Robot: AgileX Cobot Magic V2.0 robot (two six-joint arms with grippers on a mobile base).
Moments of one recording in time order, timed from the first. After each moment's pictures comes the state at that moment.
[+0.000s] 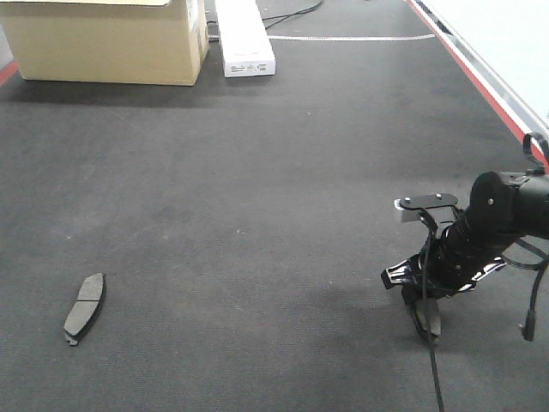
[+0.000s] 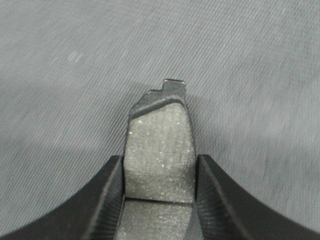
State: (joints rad) left arm -0.14 0.17 -0.40 -0.04 0.69 -0.07; right arm 0.12 1.84 -1.12 0.13 0.72 -0.19
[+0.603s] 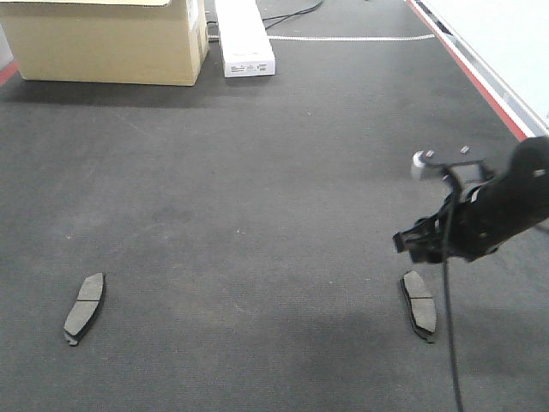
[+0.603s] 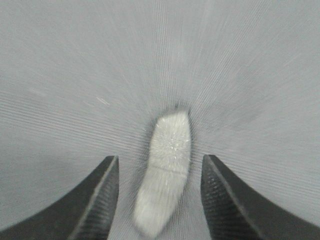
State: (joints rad) left arm -0.14 0.17 -0.40 -0.04 0.69 -0.07; right arm 0.12 1.59 -1.12 0.13 0.73 -0.18
